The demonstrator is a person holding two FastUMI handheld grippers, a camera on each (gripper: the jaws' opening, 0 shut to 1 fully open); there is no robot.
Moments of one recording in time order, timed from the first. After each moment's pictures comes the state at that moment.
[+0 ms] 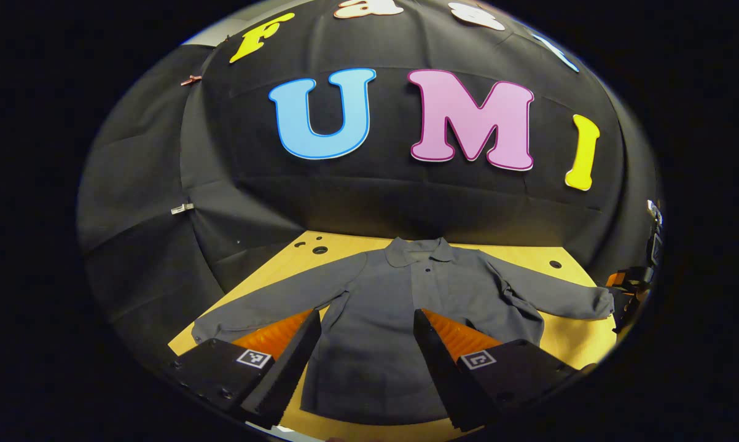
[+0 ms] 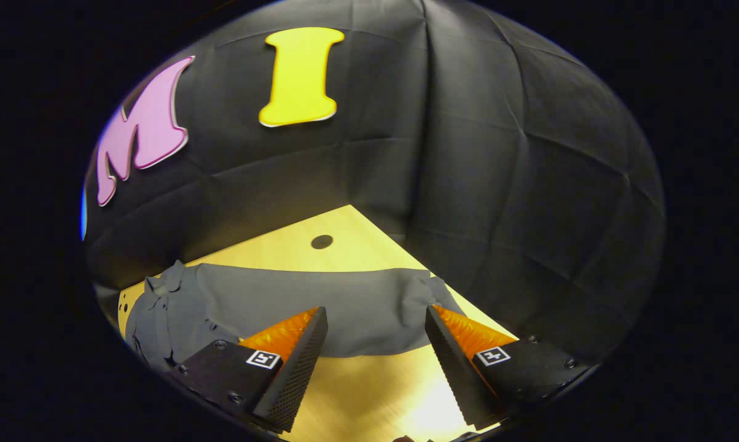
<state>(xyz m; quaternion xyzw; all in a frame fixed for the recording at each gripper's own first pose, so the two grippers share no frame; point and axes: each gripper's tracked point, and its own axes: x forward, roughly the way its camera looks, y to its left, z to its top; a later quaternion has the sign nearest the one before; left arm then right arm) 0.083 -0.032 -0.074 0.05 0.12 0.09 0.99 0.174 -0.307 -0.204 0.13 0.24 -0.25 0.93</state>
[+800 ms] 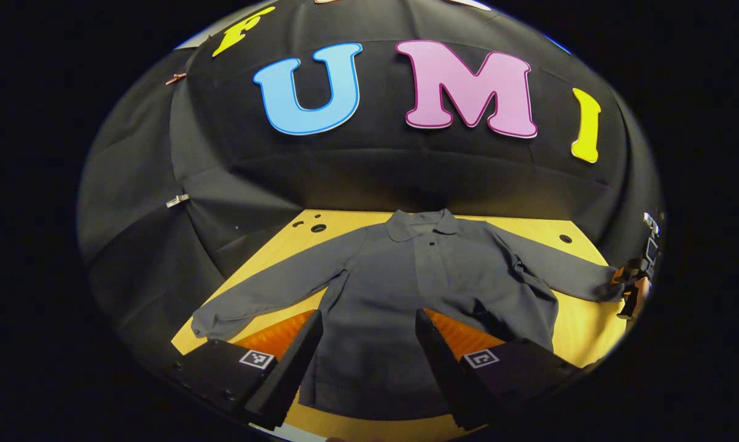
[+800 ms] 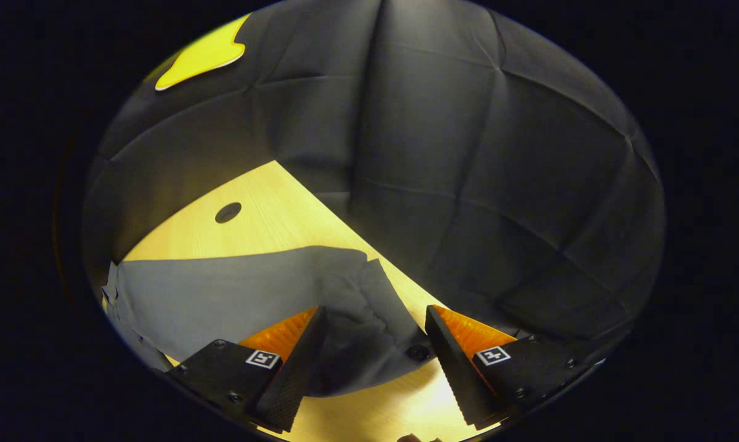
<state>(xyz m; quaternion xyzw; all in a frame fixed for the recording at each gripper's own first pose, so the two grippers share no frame) 0.094 -0.031 -0.111 0.07 0.18 0.10 0.98 0.191 -0.392 -0.318 0.16 0.35 -0.32 0.87</state>
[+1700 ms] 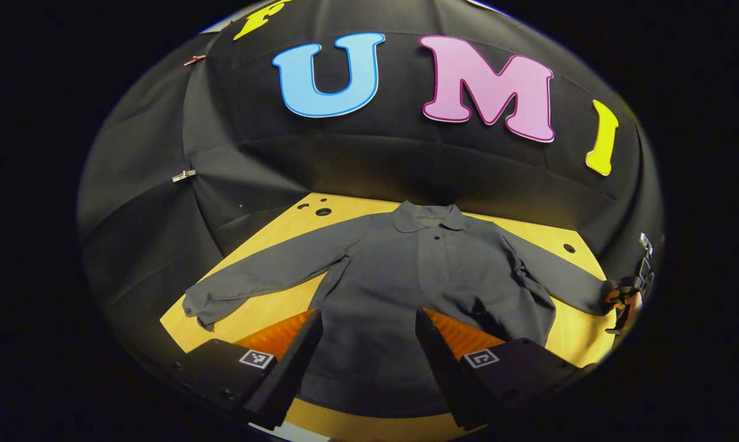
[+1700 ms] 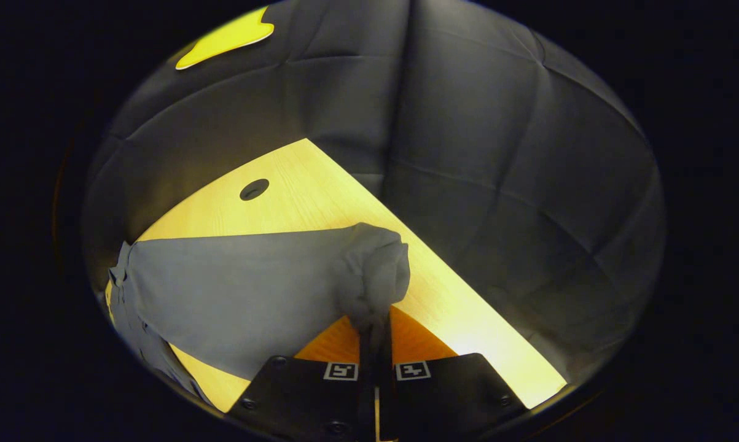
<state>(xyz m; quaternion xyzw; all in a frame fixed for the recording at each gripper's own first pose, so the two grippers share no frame) 0.093 -0.028 -0.120 0.02 0.19 0.11 0.97 0.201 -0.379 -0.297 0.18 0.37 -0.24 0.88</state>
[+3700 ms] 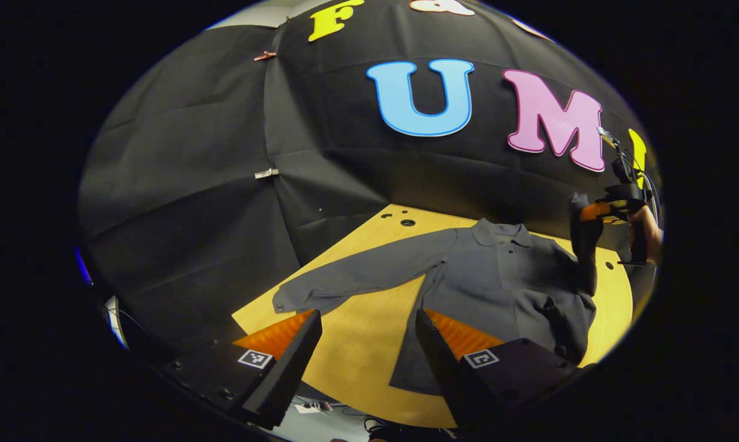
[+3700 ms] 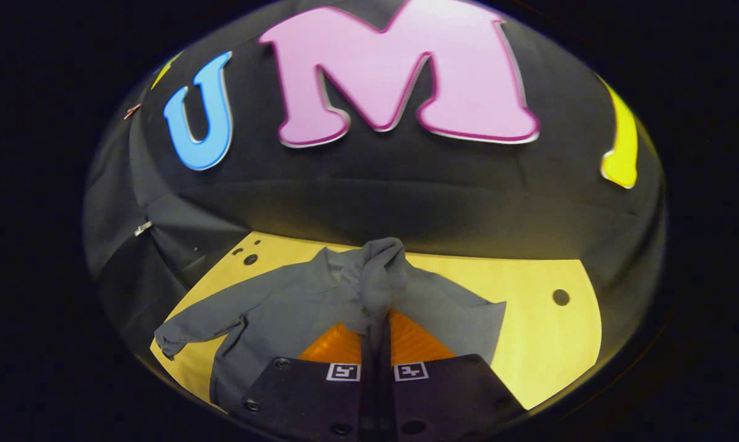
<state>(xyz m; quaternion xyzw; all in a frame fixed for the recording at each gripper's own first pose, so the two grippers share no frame) -0.014 0.122 -0.090 0.00 0.15 0.24 0.96 0.264 0.024 -0.076 0.02 0.26 0.17 0.95</state>
